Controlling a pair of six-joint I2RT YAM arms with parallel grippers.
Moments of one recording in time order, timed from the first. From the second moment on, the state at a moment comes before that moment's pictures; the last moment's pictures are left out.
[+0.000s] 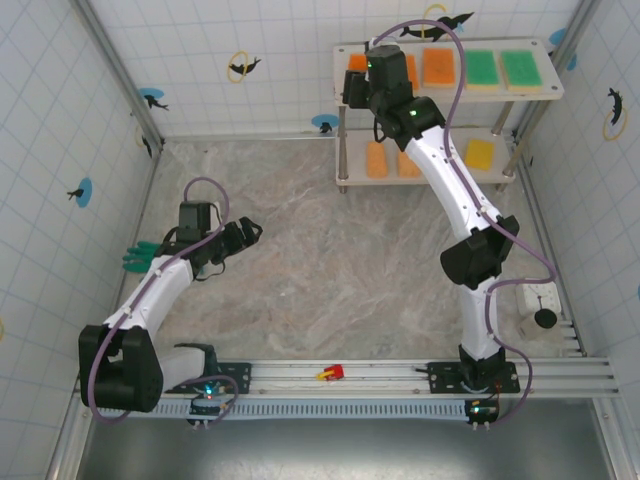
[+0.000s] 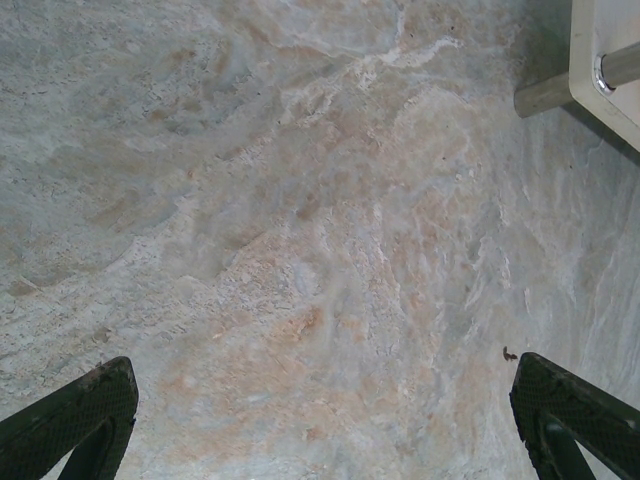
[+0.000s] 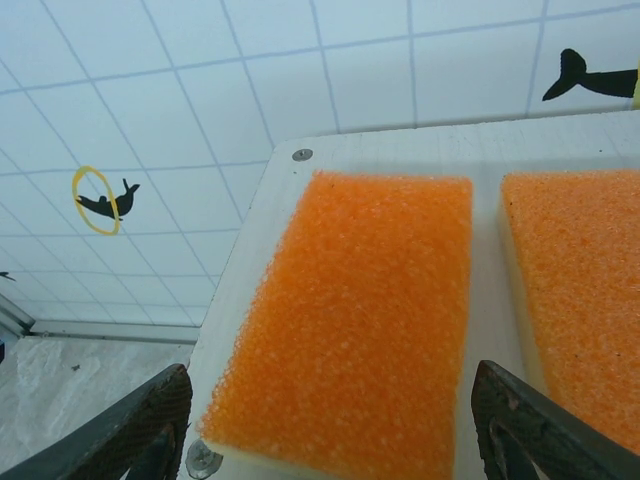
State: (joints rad) left arm -0.11 1.19 0.72 -0.39 0.36 -0.52; right arm 0.52 2.10 2.41 -0.67 0.27 0.28
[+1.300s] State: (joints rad) left arm -0.10 1.11 0.88 -0.45 0.28 -0.44; right arm 0.50 1.93 2.41 -0.82 0.16 0.02
